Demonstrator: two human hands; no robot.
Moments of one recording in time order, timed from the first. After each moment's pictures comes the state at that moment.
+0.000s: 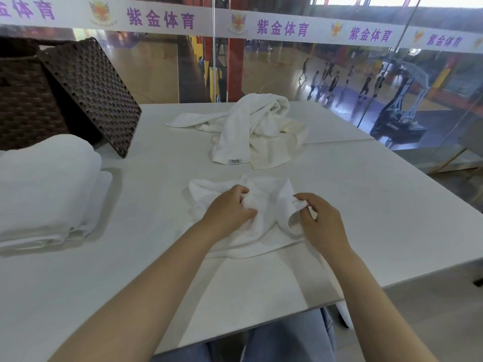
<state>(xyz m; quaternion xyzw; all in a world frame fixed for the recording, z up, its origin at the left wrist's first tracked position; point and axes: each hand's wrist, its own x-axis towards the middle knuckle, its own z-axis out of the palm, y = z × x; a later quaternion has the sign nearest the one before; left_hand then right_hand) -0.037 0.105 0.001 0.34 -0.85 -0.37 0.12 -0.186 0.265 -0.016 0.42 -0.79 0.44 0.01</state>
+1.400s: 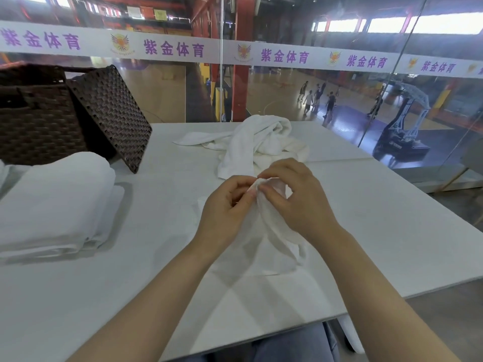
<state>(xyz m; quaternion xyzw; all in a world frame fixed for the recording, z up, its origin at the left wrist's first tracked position) 0.001 0.150 0.068 0.20 -0.71 -0.53 0.41 -0.135 0.233 0.094 0.60 -0.68 0.41 0.11</state>
